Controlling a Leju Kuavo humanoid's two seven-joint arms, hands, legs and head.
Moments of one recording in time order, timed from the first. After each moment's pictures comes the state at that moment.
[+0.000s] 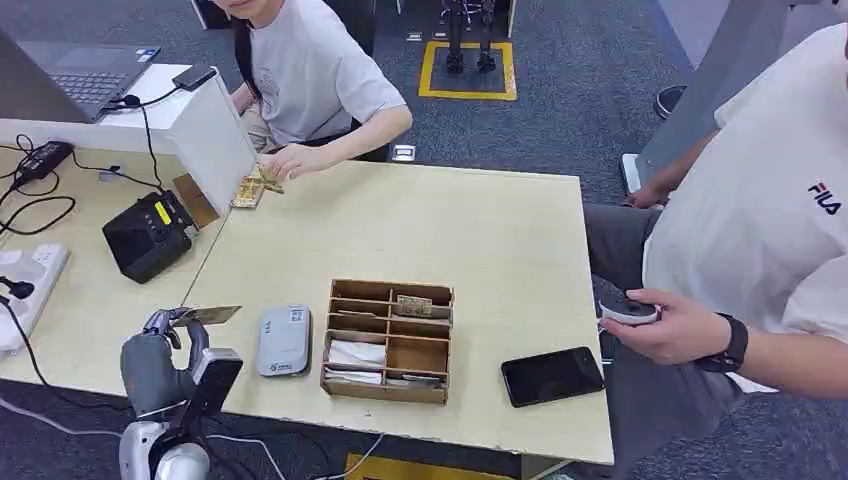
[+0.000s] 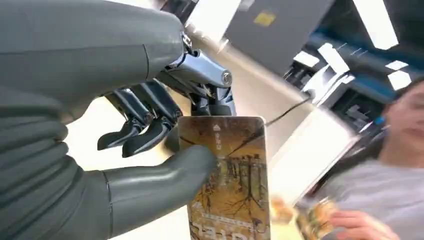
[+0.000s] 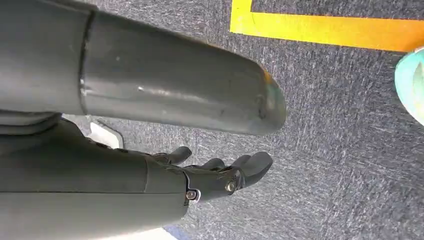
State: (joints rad) left arm 0.11 -0.03 0.12 -1.50 -0.68 0.61 -0.35; right arm -0.05 0.11 -1.12 -0.22 1.55 -0.40 -0.15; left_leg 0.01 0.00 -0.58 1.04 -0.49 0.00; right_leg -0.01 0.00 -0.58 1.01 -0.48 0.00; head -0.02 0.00
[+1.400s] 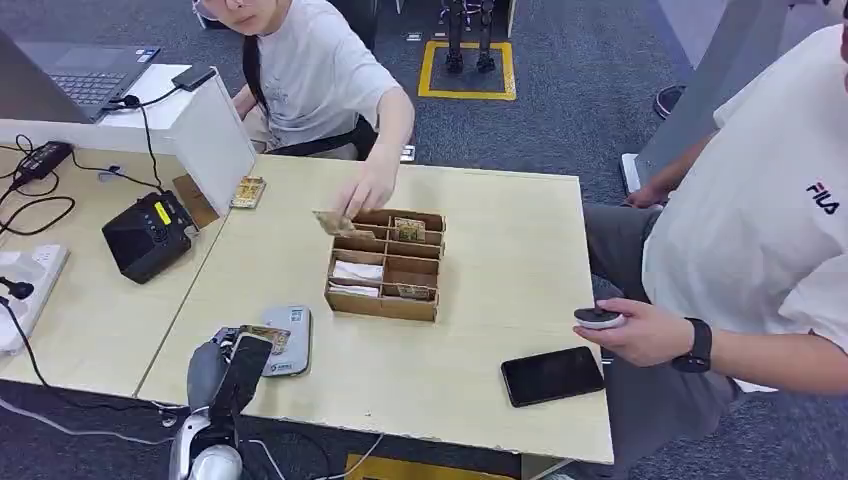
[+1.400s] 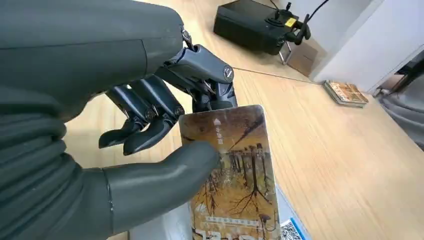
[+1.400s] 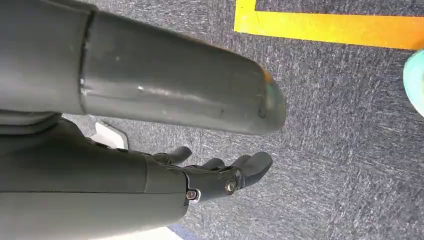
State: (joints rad) left arm 0.06 -0.03 0.00 -1.35 -0.58 0.47 -0.10; right arm -0.05 0.12 -1.12 -0.22 1.56 -0.41 -0.13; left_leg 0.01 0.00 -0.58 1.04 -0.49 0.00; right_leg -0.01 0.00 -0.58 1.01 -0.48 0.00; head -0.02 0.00
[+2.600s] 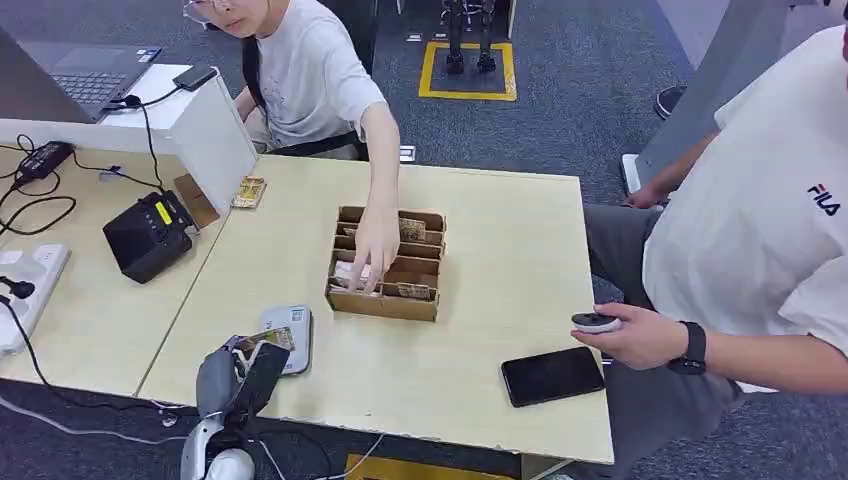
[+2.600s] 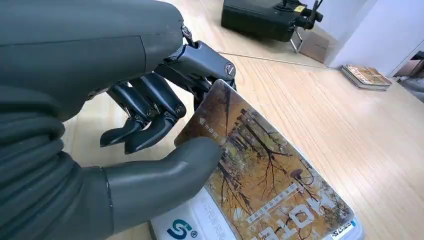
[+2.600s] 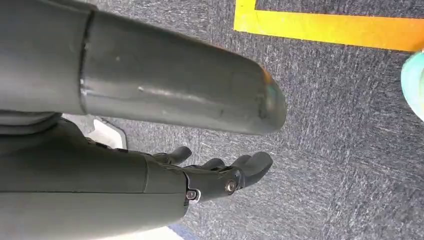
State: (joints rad) left arm 0.03 -0.05 0.00 -1.22 -0.68 0.51 -0.07; right arm -0.05 0.12 -1.12 -0.22 1.57 -0.41 -0.13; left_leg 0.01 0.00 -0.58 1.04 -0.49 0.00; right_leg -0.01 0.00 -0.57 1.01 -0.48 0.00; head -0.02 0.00
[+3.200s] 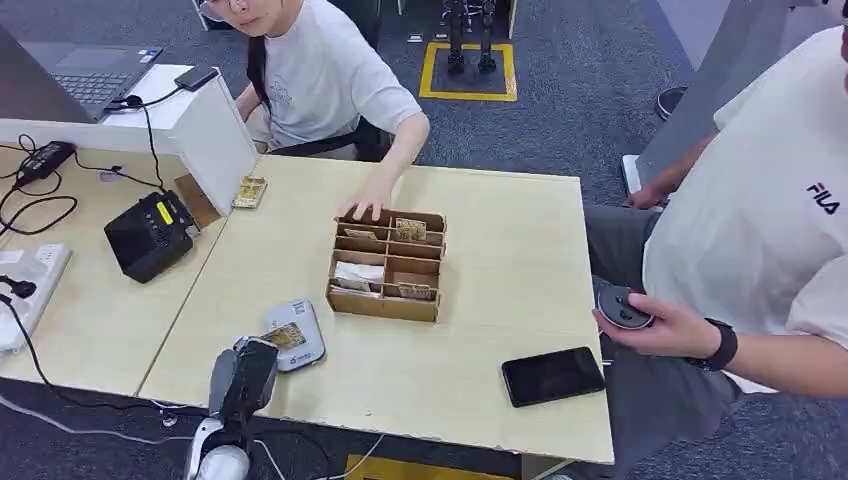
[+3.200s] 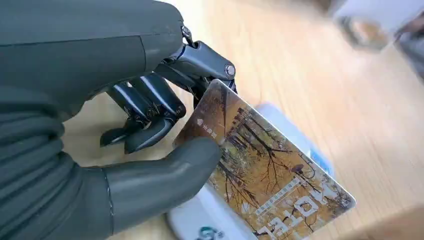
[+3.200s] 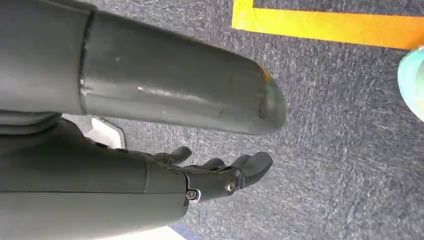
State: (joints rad) left arm 0.04 -0.05 0.00 -1.24 -0.35 0.30 -0.18; right arm -0.05 0.12 -1.12 -0.22 1.57 -0.42 -0.14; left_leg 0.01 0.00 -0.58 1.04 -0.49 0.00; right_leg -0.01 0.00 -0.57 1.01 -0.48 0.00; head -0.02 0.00
